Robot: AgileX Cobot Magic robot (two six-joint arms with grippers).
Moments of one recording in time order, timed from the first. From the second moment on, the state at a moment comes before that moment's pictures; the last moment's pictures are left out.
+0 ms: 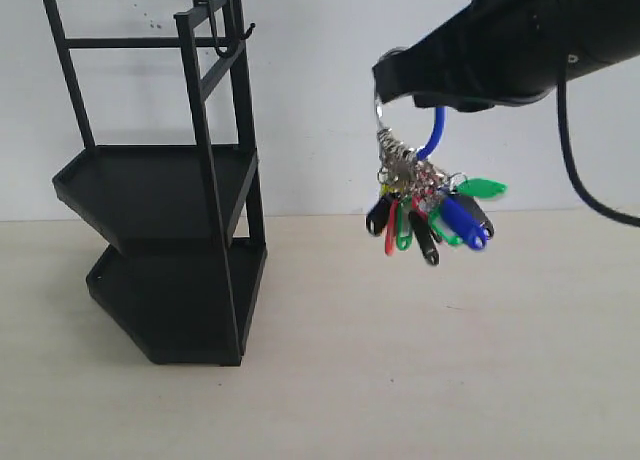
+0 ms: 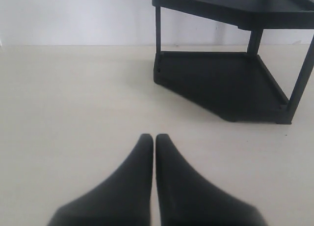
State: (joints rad) left arm 0.05 0.00 0.00 -0.07 0.33 0.09; right arm 0.48 1.32 -1.26 -0.11 0.57 0.08
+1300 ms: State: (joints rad) left arm 0.05 0.00 0.00 -0.07 0.33 0.09; right arm 0.62 1.47 -1.35 -0.39 0.60 0.46
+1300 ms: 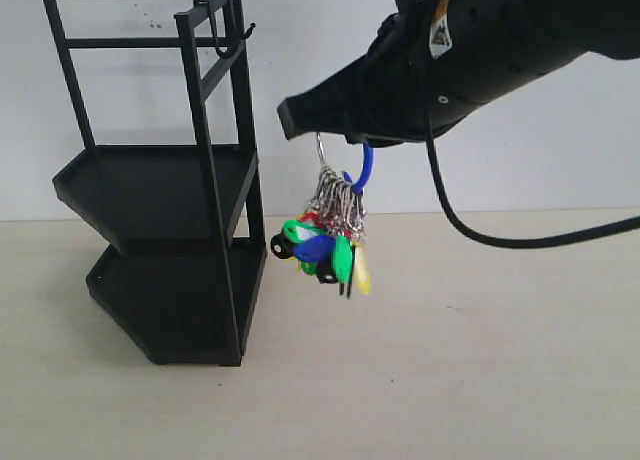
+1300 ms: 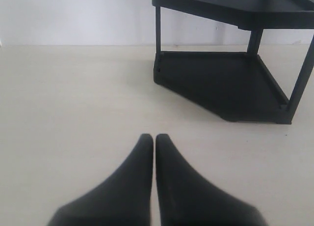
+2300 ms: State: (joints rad) left arm 0.05 0.00 0.00 -0.07 0.33 0.09; right arm 0.78 1.64 -1.35 -1.45 0.60 1.51
